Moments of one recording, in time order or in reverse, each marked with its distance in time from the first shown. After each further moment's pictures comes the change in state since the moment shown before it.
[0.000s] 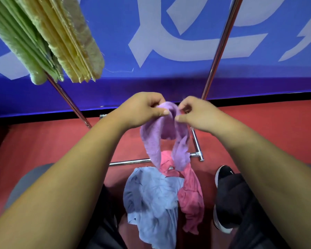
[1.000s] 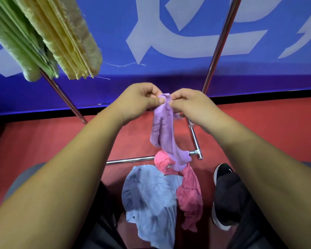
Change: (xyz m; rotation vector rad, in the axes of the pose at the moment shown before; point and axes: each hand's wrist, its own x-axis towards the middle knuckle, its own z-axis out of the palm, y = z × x) left_hand 0.012 -0.011 0.003 -0.492 0.081 -0.118; right_hand 0.003 -0.017 0.007 0.426 0.073 0.004
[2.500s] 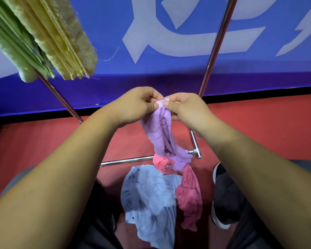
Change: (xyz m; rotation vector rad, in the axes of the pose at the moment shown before) left_hand -0.004 0.003 0.002 0.150 -0.130 -0.024; right_hand 0.000 0.011 0.021 0.312 -0.026 0.055
